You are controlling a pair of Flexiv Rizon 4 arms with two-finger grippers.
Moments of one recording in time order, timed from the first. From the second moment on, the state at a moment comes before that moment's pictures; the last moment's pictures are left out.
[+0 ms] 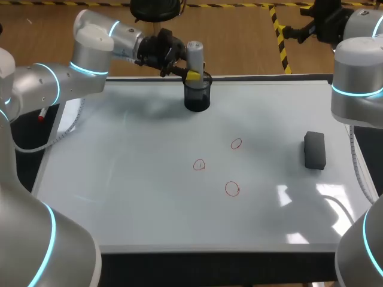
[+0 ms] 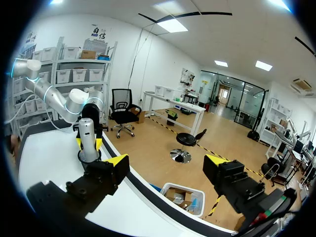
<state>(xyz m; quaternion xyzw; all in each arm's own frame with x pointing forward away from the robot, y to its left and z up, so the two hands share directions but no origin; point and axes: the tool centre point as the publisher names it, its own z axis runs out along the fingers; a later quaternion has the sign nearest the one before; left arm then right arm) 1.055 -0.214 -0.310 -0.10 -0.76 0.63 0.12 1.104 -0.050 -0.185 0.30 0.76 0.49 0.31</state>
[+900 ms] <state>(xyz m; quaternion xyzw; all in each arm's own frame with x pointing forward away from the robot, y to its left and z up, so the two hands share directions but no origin) 1.051 -0.227 -0.261 -0.15 -0.75 0.64 0.10 1.104 -0.050 -0.185 0.30 0.76 0.49 0.31</state>
